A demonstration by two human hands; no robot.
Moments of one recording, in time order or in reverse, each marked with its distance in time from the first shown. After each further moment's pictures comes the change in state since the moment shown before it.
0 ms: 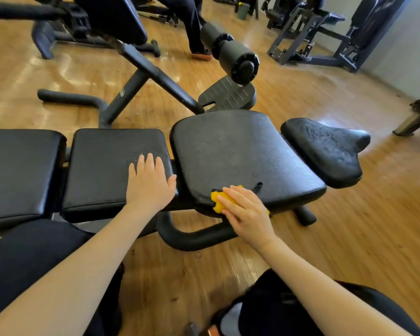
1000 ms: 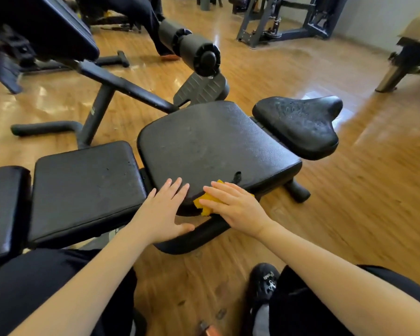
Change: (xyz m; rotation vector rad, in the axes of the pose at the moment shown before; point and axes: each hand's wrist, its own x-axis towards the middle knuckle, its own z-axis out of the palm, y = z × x) left_hand -0.033 0.059 0.000 0.072 -0.282 0.522; right_hand -0.023 0.043 -0.002 -0.124 -0.042 -0.208
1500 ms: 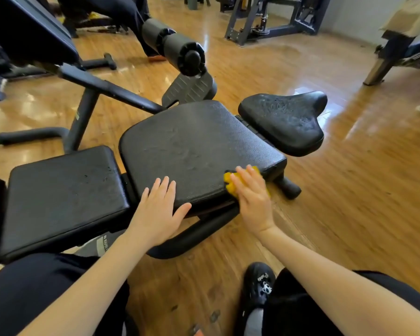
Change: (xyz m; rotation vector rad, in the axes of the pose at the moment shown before) left_hand 0.018 0.032 0.007 -0.078 0.124 -0.134; right_hand -0.035 0.023 0.002 0.217 0.370 0.665
